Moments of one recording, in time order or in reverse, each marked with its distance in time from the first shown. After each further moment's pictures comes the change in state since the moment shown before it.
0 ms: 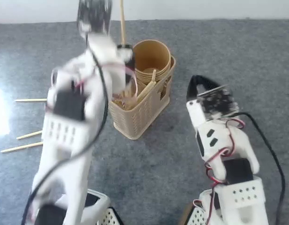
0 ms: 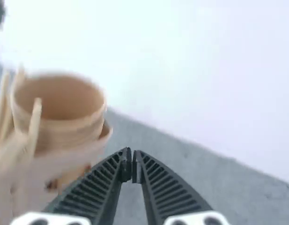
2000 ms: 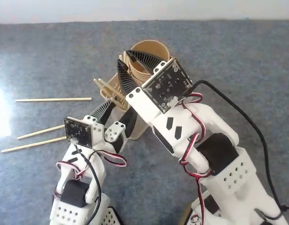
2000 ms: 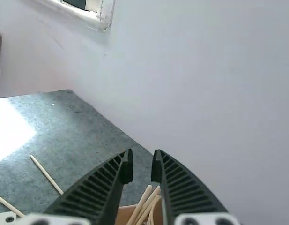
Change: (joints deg) left arm -1.3 -69.7 82.5 -30.8 0.7; right arm -28.0 26.0 -39.9 8.4 -1.0
